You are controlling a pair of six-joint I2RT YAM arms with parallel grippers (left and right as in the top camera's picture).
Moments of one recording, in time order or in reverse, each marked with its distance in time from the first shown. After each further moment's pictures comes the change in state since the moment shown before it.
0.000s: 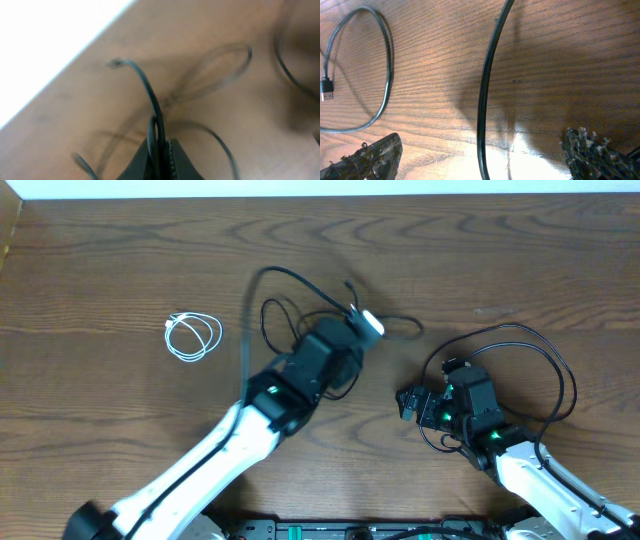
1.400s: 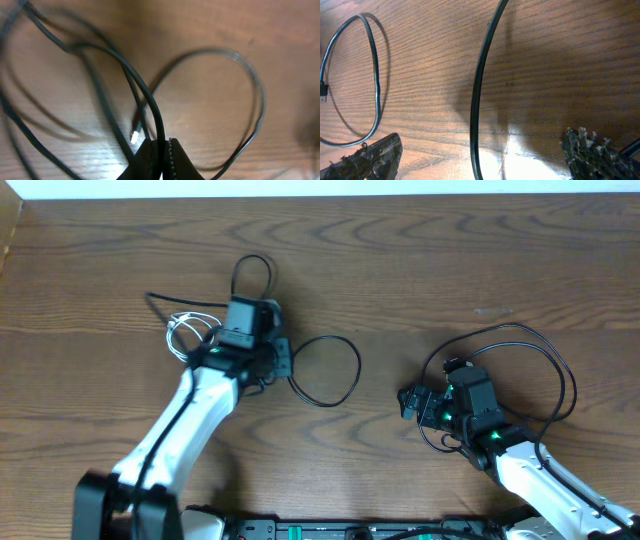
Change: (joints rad) left arm 0.413 0.140 -0.014 -0.314 0.369 -0.609; right arm 0.000 -0.001 0.000 -0.003 0.026 0.000
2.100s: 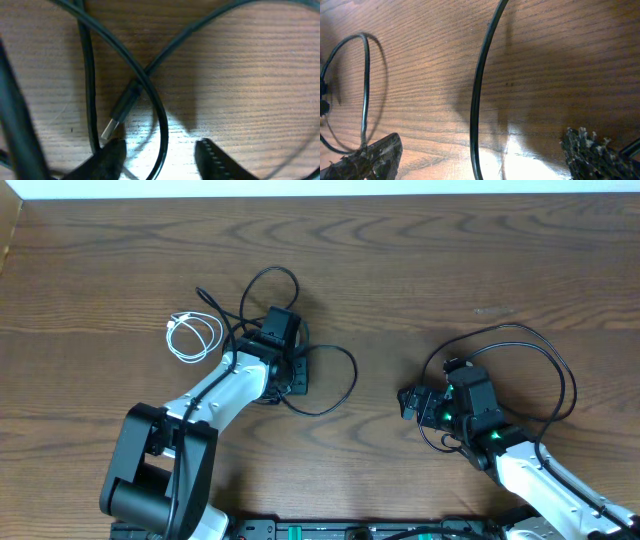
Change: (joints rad) left arm -0.079 0.219 -0.003 -0.012 -0.051 -0.021; right arm 0.000 0.000 0.000 0.000 0.000 0.000
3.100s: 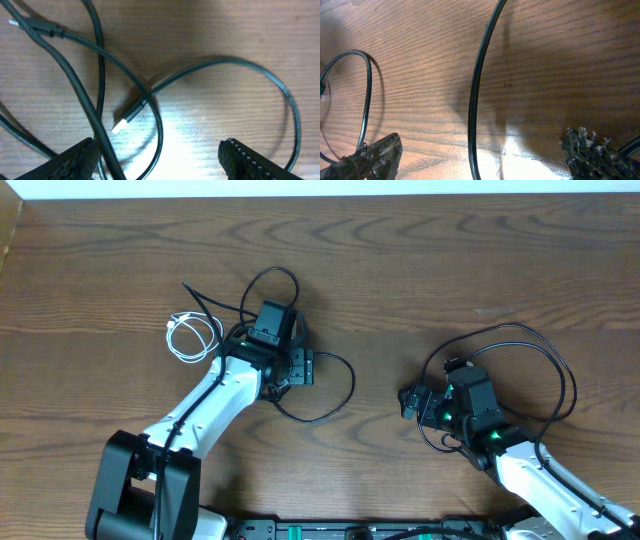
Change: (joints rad) left arm 0.000 -0.103 0.017 -0.018 -0.049 0.007; right arm 0.000 0.000 0.000 0.000 0.013 0.000
